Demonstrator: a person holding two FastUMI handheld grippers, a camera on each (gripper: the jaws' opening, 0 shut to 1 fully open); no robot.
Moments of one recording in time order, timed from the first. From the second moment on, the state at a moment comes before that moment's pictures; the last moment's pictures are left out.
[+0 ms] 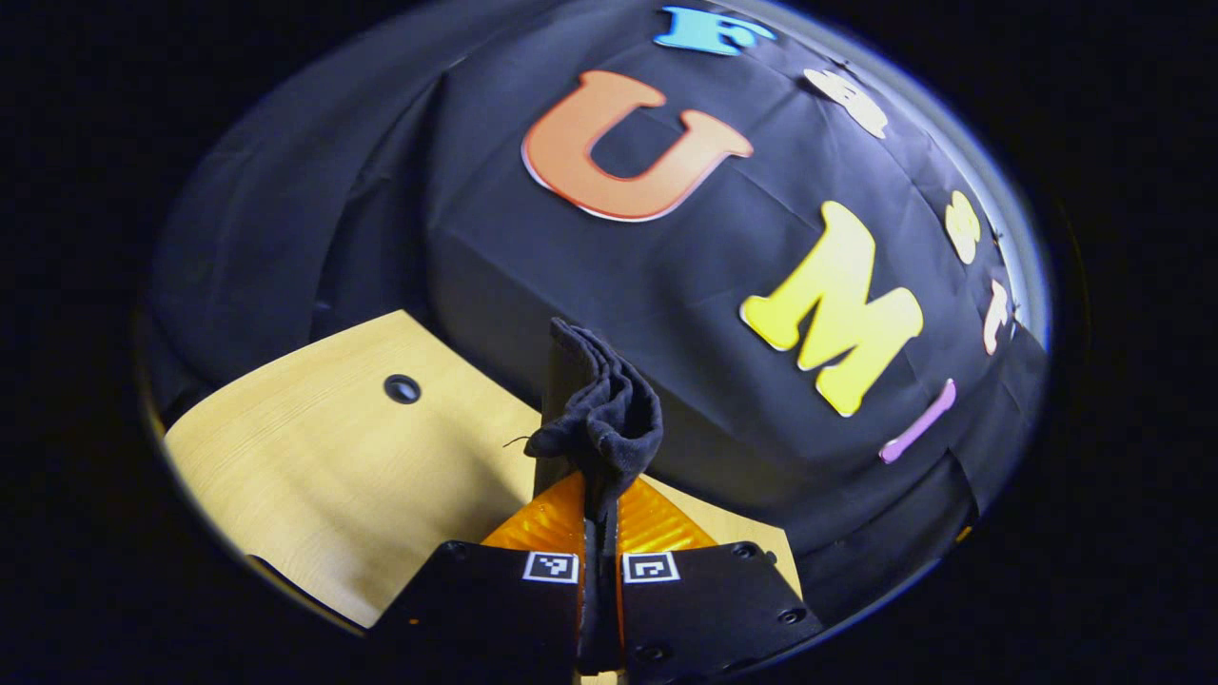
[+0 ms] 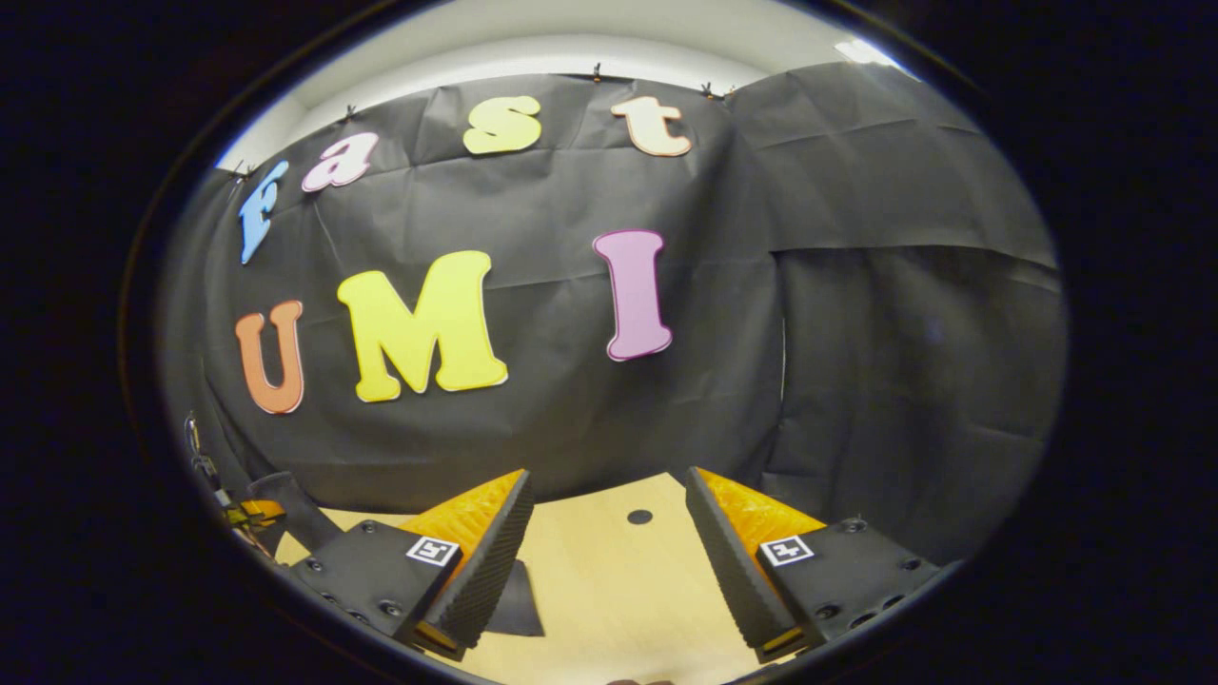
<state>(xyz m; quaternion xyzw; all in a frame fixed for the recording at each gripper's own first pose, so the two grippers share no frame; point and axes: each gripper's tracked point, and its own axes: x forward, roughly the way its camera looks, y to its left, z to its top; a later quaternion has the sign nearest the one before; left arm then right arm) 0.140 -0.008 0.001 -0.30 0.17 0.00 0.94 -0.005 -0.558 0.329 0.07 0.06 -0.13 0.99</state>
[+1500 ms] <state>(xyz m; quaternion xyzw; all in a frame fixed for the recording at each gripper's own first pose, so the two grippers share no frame) 0.115 -0.275 -0.177 0.11 0.31 -0.21 0.92 -0.068 -0.645 0.281 0.11 0.09 -0.22 0.97</state>
